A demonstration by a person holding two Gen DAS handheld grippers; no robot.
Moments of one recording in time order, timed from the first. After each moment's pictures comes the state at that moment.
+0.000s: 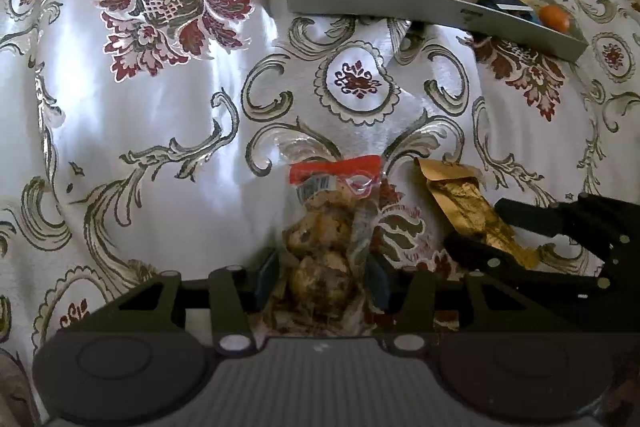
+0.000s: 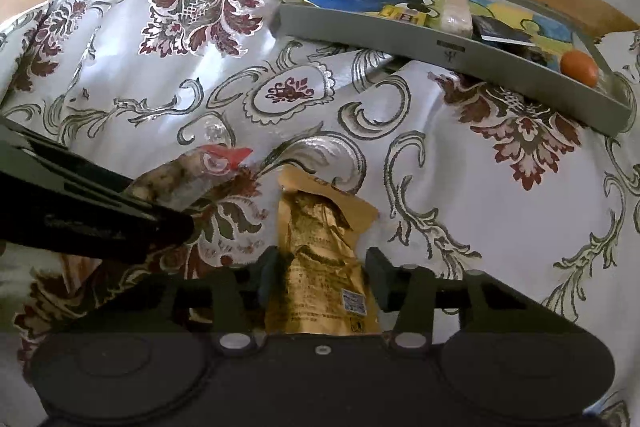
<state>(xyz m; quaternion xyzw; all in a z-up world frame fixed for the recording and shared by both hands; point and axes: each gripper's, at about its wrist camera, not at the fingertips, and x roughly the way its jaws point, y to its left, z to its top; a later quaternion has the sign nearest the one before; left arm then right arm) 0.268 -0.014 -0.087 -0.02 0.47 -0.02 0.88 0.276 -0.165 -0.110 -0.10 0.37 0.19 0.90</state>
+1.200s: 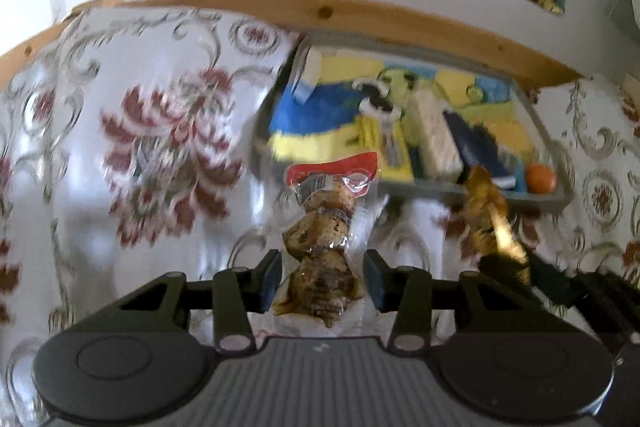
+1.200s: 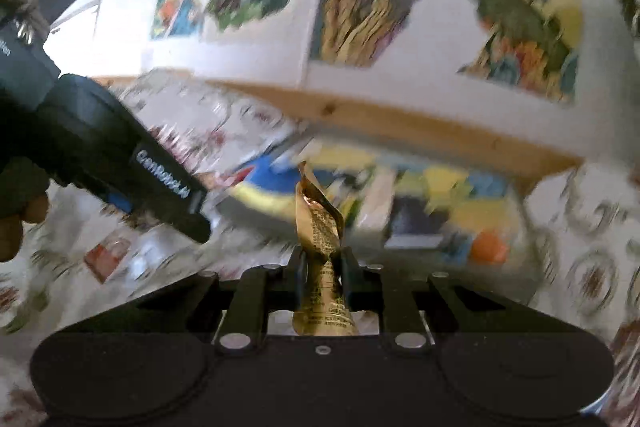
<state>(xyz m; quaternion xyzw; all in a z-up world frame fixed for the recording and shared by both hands) 0.325 -0.035 0.008 -0.05 0.36 0.01 0.93 0.296 -0.201 -0.035 -0.09 0.14 0.16 0.97</state>
